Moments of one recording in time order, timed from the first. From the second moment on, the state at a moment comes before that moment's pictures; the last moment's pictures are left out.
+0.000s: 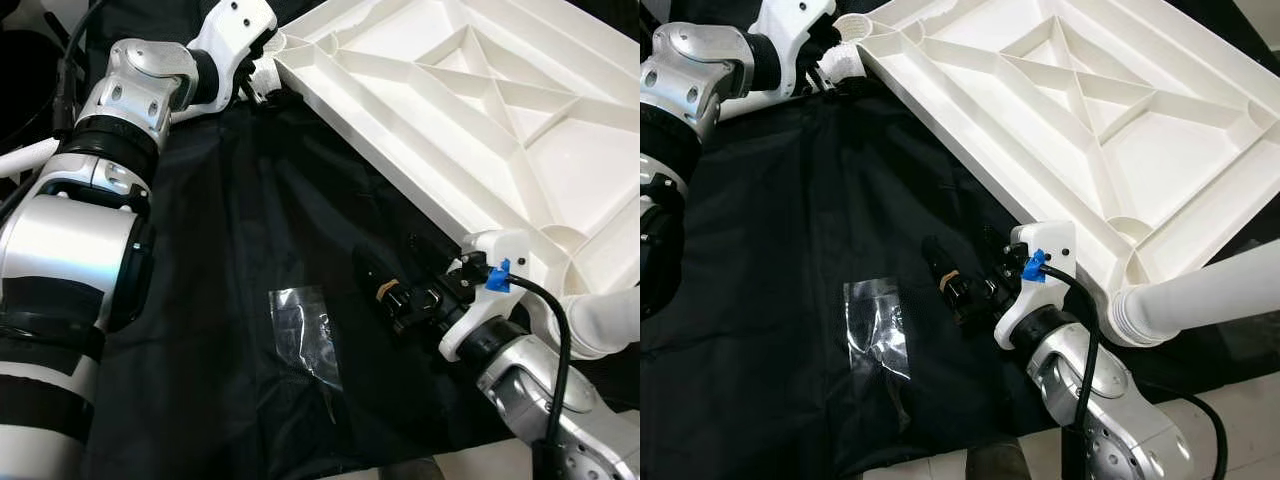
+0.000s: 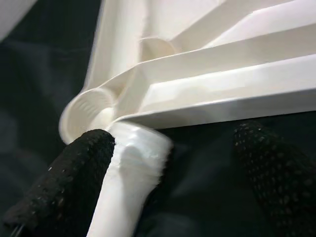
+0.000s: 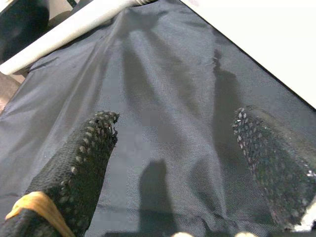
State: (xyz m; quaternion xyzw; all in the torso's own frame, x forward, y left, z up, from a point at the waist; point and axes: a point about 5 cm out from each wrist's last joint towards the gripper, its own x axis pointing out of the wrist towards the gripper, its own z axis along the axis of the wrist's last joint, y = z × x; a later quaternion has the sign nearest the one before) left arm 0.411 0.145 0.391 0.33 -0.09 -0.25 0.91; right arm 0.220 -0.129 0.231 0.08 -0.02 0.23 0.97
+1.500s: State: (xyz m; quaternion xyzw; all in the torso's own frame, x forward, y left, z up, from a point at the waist) left arm 0.320 0.169 0.279 -0.08 -0.20 -0.29 0.93; right arm 0.239 -0.123 0.218 0.07 -0.02 0.26 0.96
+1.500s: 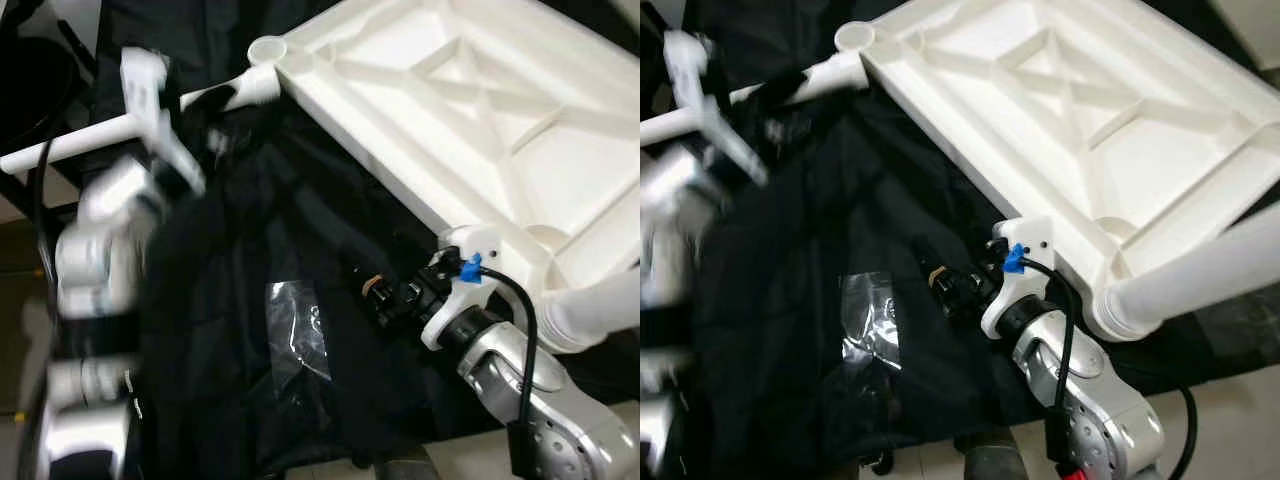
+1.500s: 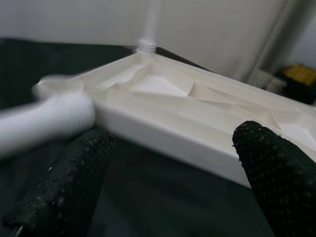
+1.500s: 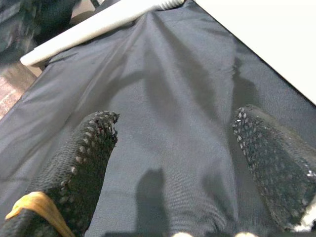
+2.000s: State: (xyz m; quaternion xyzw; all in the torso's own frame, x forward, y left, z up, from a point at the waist) left arm 0.275 0.140 0.228 -0.10 -0.13 -0.23 0.96; right arm 0.246 -0.123 0.188 0.04 0.00 0.26 0.96
